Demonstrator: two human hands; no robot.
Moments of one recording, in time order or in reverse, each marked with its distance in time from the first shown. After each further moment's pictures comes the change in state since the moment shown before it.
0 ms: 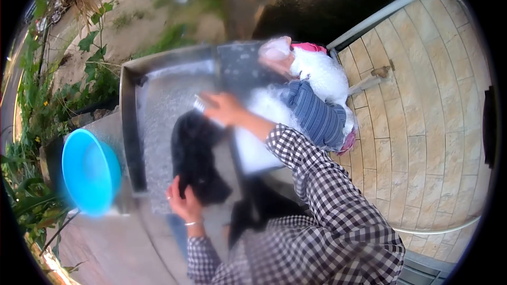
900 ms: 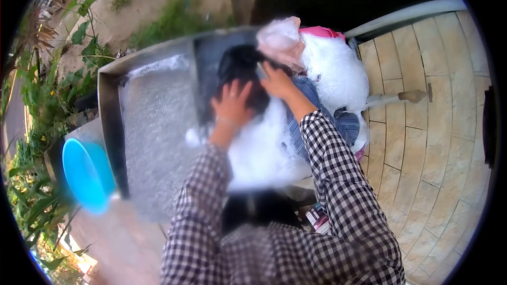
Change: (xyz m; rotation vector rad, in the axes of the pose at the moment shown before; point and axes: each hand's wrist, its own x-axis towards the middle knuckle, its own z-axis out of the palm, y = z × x) left_hand 0.126 0.140 0.336 0.713 -0.871 0.391; right_hand 0.031 0.267 -0.096 -0.128 0.042 0.381
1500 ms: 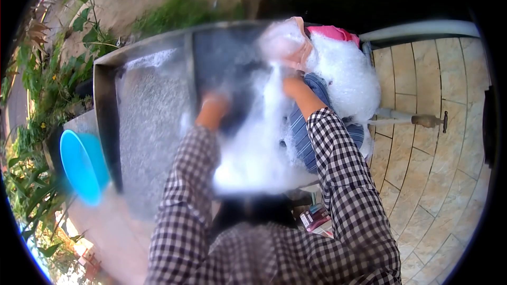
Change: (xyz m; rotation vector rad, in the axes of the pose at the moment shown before) left_hand 0.065 -0.046 0.017 0.218 -0.313 -0.080; right_hand 0.041 0.059 0.007 -0.798 -0.275 -0.181
